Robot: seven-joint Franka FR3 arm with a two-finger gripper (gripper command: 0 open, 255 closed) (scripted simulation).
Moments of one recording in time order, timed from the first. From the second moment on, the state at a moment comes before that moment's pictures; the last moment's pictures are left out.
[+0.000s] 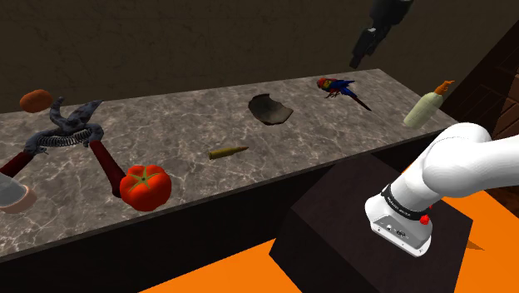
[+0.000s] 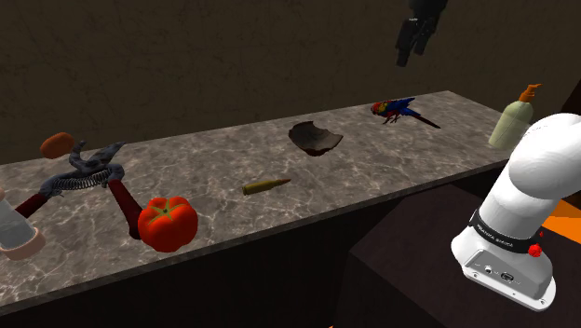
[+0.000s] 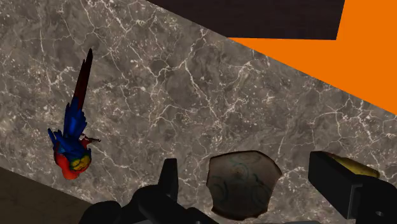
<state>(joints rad) 0.01 -0.80 0.04 -2.36 -0.09 1.67 -0.02</state>
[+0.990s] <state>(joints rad) 0.13 -0.42 0.05 -2.36 -0.05 2.02 -0.22</state>
